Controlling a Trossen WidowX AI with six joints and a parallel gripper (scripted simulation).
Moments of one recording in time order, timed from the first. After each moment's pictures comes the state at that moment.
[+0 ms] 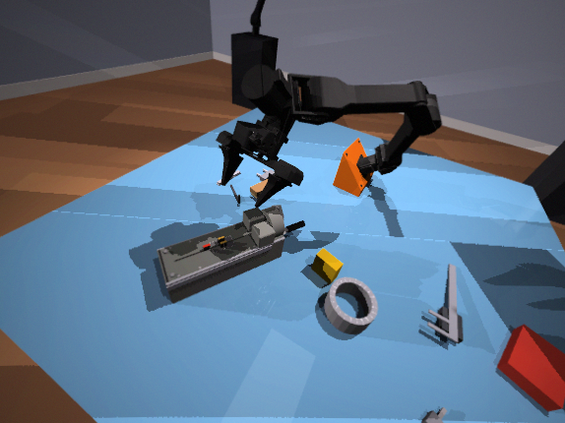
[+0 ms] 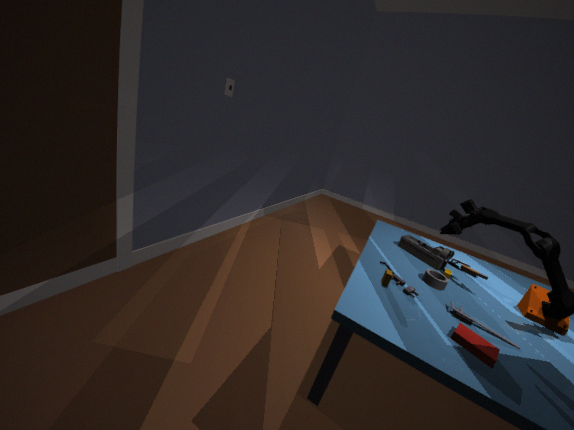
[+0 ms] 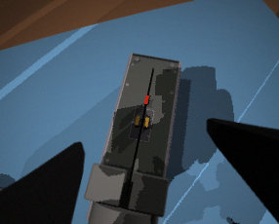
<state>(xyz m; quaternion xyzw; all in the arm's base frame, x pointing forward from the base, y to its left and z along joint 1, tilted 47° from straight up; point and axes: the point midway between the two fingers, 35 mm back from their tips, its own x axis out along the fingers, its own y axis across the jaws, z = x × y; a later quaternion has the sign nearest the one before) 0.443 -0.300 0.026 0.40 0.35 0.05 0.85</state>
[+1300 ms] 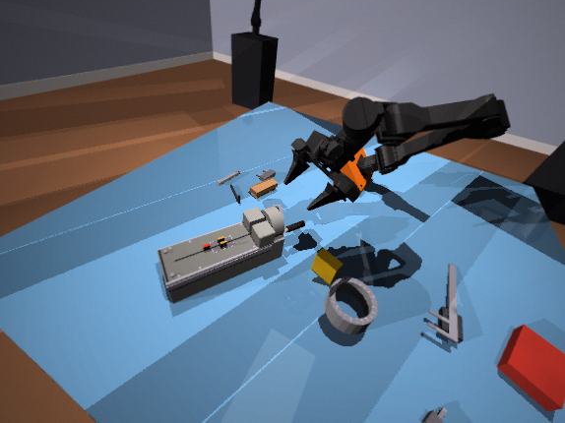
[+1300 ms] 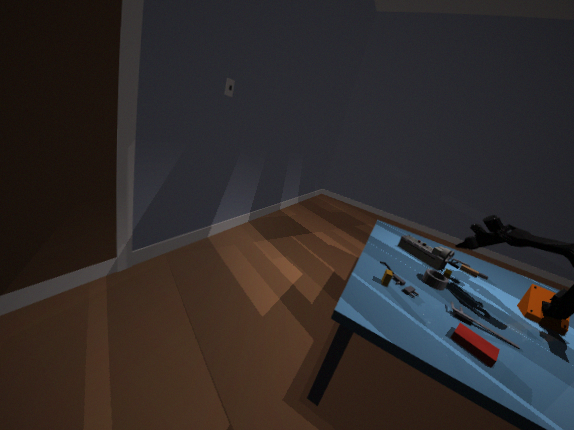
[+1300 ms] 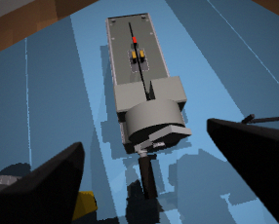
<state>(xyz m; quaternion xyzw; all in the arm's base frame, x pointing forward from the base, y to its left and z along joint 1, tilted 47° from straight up) 0.366 -0.206 0.070 0.47 0.37 -0.12 0.79</state>
